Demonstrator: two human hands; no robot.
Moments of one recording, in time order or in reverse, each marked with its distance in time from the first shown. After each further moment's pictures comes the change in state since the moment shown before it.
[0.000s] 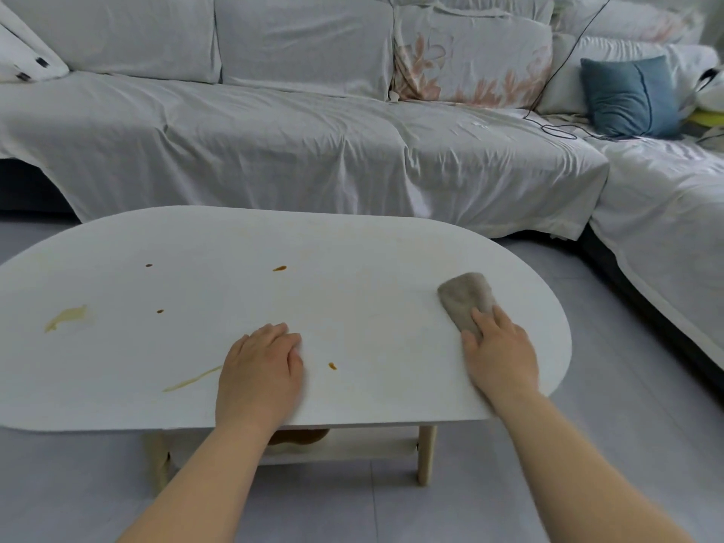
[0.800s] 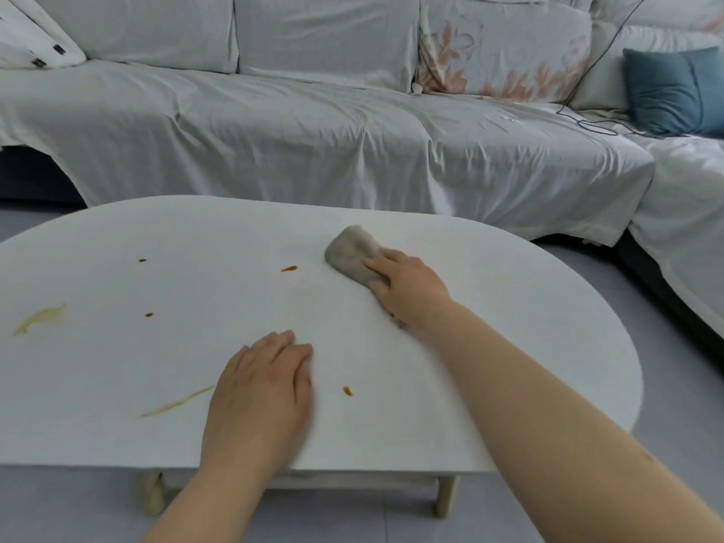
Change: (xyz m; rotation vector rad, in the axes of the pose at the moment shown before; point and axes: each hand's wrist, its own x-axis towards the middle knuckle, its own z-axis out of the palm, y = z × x) left_hand 0.002 -0.004 0.005 -0.056 0.086 0.011; right_hand 0.086 -0.117 0.046 -0.008 -0.139 -0.571
